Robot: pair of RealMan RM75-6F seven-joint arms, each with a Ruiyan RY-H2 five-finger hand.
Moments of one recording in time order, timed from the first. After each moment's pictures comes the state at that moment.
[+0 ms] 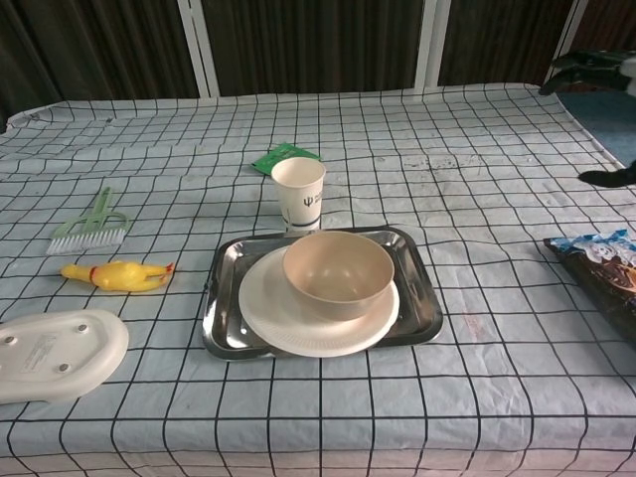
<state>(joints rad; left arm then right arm) -0.21 -1.35 0.06 -1.37 1.59 1.66 0.06 0.43 -1.34 0.21 -1.53 -1.42 1.14 -0.29</state>
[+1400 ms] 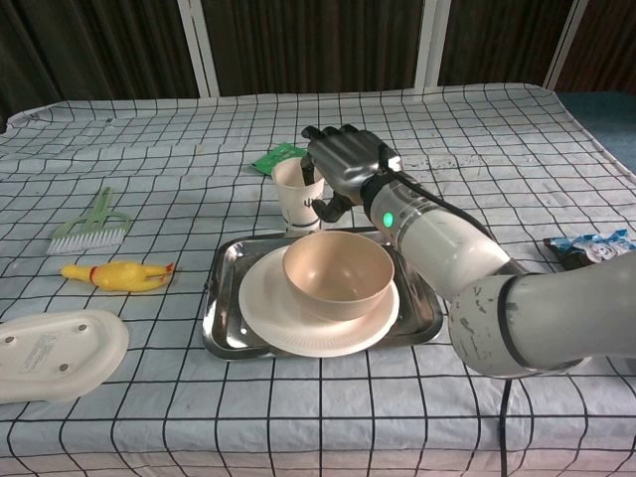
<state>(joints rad) -0.11 -1.36 -0.02 -1.15 1.53 1.61 -0.20 0.99 -2.13 0.39 -0.82 -1.12 0.97 -0.55</state>
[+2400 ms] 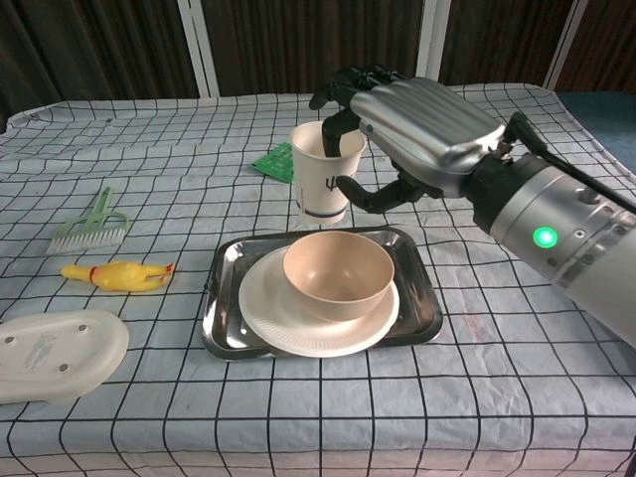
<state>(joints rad) -0.10 -1.35 -0.02 -1.17 1.56 1.61 -0.18 0.74 -1.77 0.09 -1.40 -1.47 1.32 -0.48</state>
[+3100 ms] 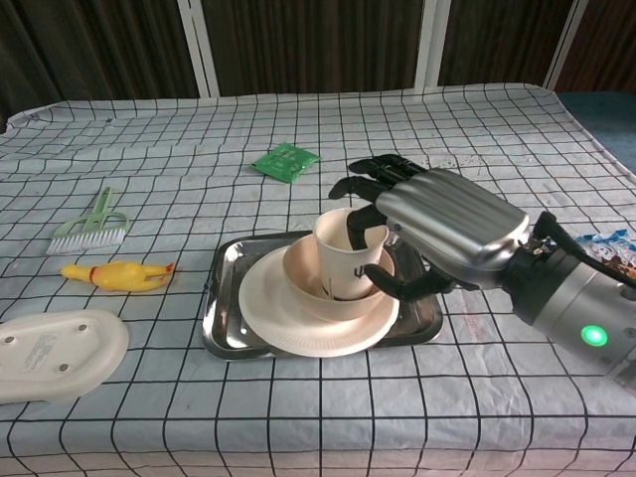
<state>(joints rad) -0.11 -1.35 -0.02 -1.17 1.57 1.58 -0.18 0.62 -1.80 -0.01 -1.32 -1.57 1.28 -0.39</state>
